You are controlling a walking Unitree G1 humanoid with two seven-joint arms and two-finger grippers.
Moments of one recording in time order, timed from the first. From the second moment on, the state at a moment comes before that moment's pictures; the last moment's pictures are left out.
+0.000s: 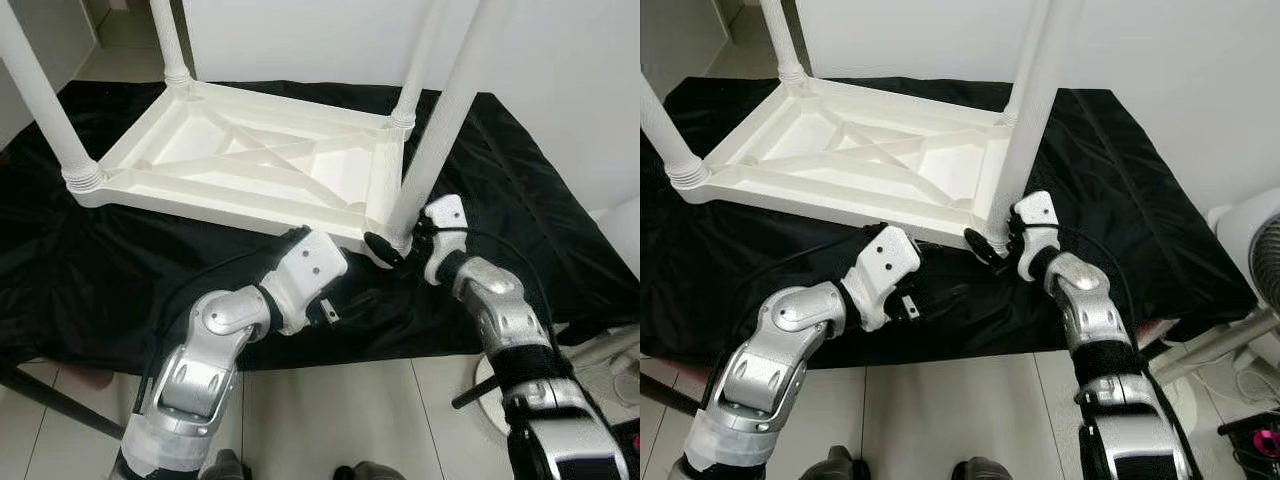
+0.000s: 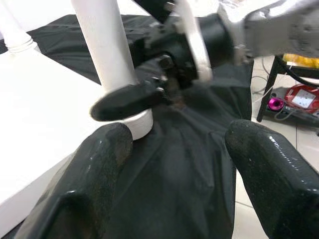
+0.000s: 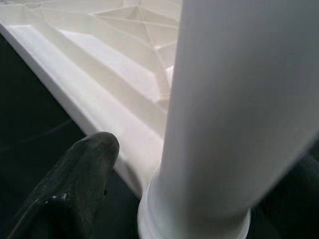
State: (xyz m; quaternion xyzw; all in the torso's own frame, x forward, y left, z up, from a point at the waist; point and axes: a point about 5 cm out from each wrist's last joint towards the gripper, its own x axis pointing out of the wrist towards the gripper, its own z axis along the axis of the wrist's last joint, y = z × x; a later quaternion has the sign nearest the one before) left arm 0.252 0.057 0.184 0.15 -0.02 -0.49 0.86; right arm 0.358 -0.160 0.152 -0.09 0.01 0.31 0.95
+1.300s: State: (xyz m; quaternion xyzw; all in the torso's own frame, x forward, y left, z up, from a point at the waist) left arm 0.251 0.061 0.184 0.15 -0.02 -0.48 0.86; right arm 0.367 -0.116 0.148 0.00 0.01 0.09 1.00
